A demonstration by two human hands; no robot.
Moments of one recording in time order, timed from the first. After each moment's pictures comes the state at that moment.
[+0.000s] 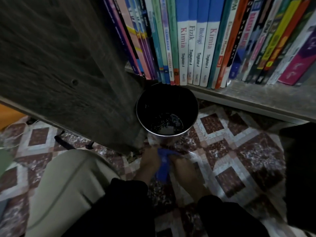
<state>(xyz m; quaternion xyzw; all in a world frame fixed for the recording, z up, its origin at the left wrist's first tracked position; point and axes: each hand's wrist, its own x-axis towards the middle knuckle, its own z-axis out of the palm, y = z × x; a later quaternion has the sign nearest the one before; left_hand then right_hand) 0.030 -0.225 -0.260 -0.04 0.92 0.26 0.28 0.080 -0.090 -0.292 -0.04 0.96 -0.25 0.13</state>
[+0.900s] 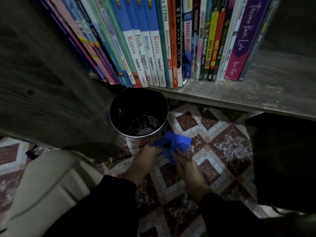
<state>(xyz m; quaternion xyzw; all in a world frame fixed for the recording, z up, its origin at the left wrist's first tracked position) 0.038 -0.162 -0.211 0.23 0.92 0.17 0.26 0.128 -0.004 -0.254 0.02 0.93 -0.36 0.08</state>
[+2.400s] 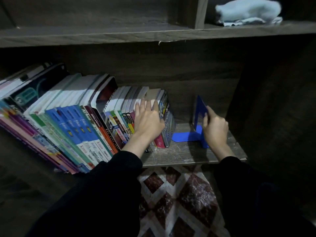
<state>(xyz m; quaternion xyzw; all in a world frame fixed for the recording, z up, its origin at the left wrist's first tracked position) -0.042 0.040 0.089 0.30 0.95 0.10 -0.07 0.050 0.203 0.050 0.34 0.87 -0.19 -0.31</state>
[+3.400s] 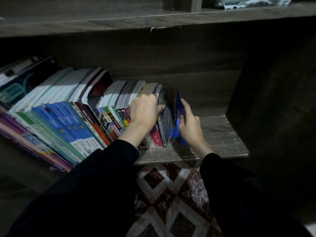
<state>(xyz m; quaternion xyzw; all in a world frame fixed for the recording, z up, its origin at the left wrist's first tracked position) -0.049 0.052 0.103 0.30 0.93 0.07 -0.20 0.021 0.165 0.033 0.24 0.85 -0.40 -0.24</state>
